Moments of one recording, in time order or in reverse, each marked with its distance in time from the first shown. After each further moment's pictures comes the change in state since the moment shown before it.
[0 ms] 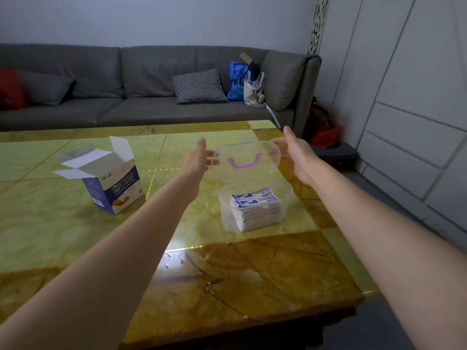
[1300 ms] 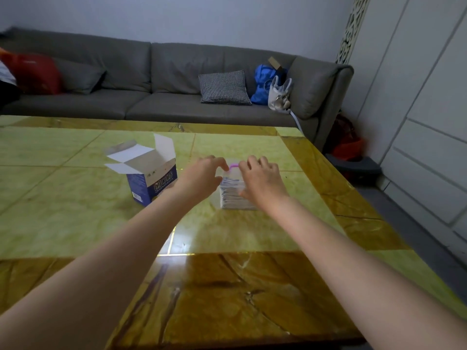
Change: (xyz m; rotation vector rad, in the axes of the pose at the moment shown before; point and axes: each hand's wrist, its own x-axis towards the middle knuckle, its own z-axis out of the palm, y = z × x) left_hand 0.010 -0.028 -0.080 0.988 0.049 0.544; right_hand -0.039 0.008 0.131 -1.392 -0.048 -0.760
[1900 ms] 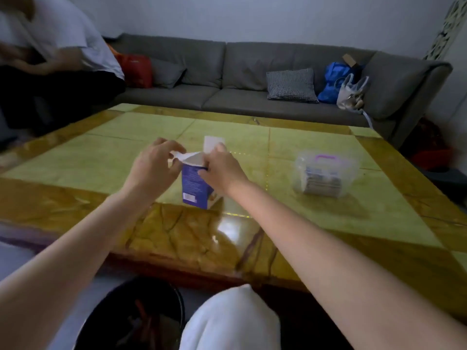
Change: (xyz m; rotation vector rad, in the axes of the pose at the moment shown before) left_hand -0.185 -0.125 -0.143 0.008 0.379 -0.339; right_hand 0.010 -0.243 -0.061 0.632 -0.085 -0.159
